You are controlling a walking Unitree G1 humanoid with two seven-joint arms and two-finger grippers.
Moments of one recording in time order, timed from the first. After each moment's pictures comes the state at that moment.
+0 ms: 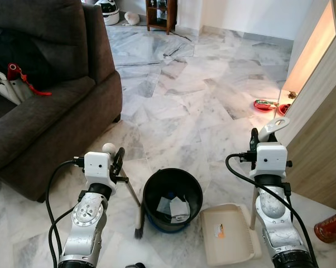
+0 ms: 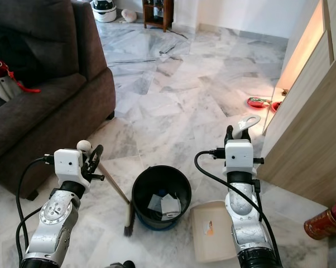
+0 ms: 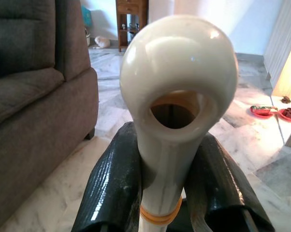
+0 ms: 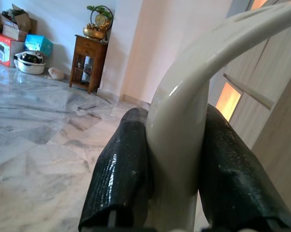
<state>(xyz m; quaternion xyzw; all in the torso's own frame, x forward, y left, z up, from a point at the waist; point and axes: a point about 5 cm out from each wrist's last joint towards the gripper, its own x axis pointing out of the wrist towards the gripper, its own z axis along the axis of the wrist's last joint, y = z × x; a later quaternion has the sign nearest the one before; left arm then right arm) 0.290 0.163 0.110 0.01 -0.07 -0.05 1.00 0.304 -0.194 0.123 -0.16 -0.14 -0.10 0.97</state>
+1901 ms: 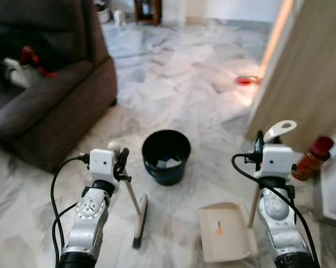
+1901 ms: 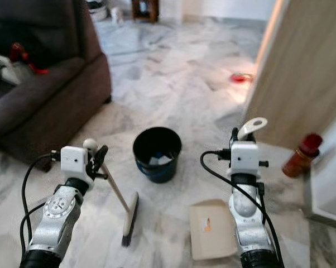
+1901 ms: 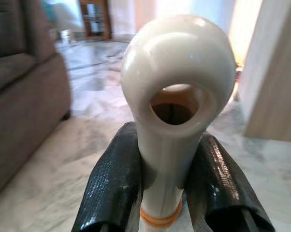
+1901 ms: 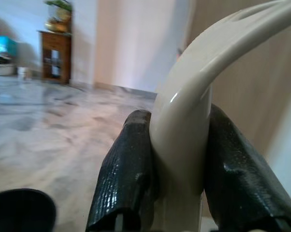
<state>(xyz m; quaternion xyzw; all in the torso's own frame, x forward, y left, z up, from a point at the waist) 0.305 0.157 0.110 0.01 -0.05 -0.08 1.00 0.300 -0.203 0.119 -0.15 -0.13 -0.12 0.97</state>
